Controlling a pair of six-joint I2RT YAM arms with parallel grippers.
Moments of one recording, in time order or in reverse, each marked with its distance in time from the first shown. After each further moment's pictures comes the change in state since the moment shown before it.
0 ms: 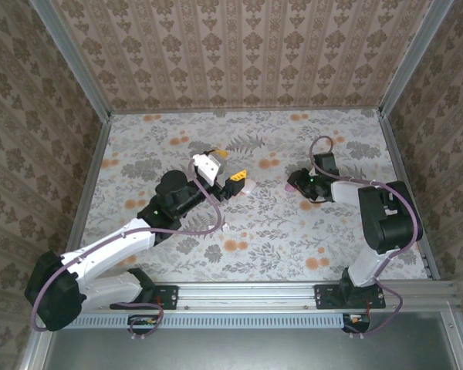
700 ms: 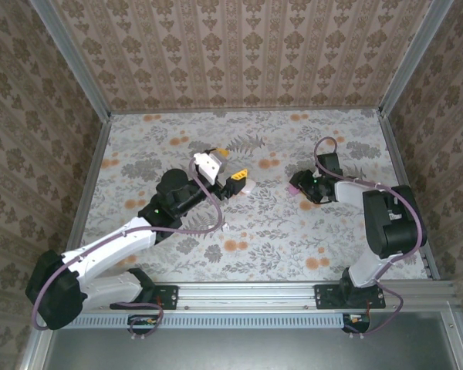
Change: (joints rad) left arm 0.000 0.012 0.015 -0.001 0.008 0.000; right arm -0.022 -0.050 -0.001 -0.095 -0.009 0.008
